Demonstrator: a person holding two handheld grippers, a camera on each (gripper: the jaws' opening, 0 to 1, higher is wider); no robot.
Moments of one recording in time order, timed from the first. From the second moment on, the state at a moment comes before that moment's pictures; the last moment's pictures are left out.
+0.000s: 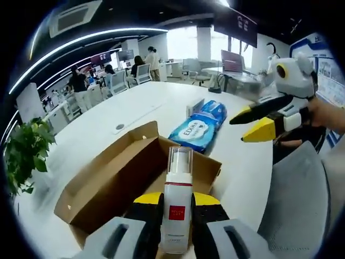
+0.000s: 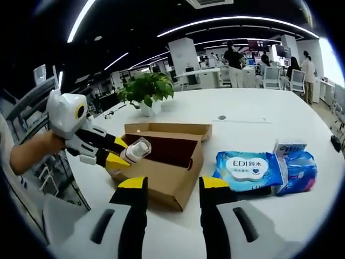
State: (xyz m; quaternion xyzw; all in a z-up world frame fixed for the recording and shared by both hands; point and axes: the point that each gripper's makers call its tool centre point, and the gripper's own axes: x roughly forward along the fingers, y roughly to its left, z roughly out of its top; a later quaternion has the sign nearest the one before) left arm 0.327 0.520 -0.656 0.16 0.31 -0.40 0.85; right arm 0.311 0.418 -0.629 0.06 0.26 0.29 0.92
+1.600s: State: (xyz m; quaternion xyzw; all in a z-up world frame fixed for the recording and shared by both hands) left arm 0.307 0.466 -0.666 0.12 0.27 -0.35 0.89; right arm 0.337 0.453 -0.656 0.23 0.34 0.21 0.89
